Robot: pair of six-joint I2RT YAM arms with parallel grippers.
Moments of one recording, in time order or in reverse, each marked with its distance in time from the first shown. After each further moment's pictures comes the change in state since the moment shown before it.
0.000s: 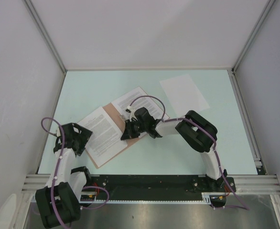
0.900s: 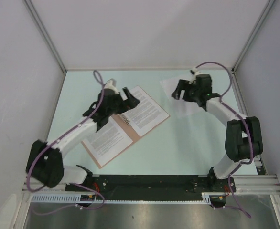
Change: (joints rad) left arm -0.713 0.386 0.483 0.359 0.000 0.096; right arm -0.612 -0.447 -0.013 -0.422 0.224 -0.317
